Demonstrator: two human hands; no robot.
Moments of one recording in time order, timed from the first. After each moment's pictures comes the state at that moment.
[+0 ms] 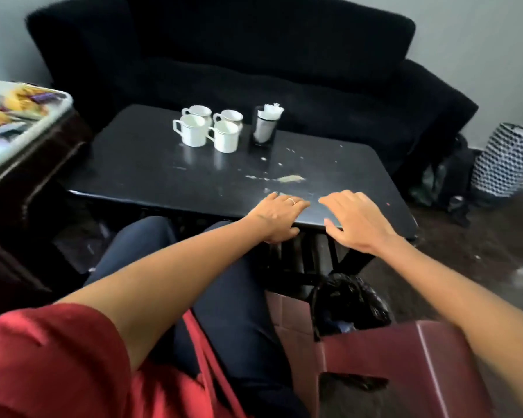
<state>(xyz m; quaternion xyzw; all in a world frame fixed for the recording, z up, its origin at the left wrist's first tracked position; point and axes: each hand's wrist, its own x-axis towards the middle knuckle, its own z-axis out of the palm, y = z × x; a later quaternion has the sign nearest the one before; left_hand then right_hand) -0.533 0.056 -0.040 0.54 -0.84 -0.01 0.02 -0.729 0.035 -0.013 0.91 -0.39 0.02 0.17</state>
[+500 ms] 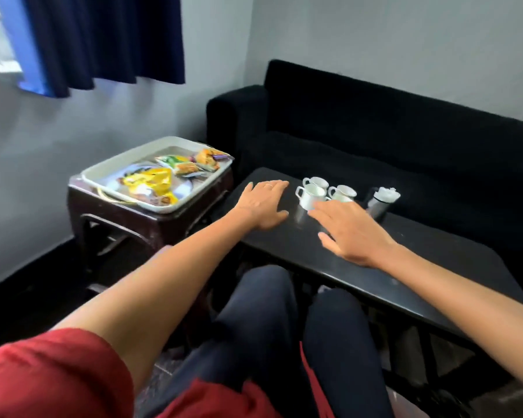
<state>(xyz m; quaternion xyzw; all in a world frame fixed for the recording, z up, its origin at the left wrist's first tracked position) -0.267 0.131 0.032 0.76 -0.63 0.00 0.17 -0.469 0.069 0.056 0.96 -0.17 0.02 0.22</state>
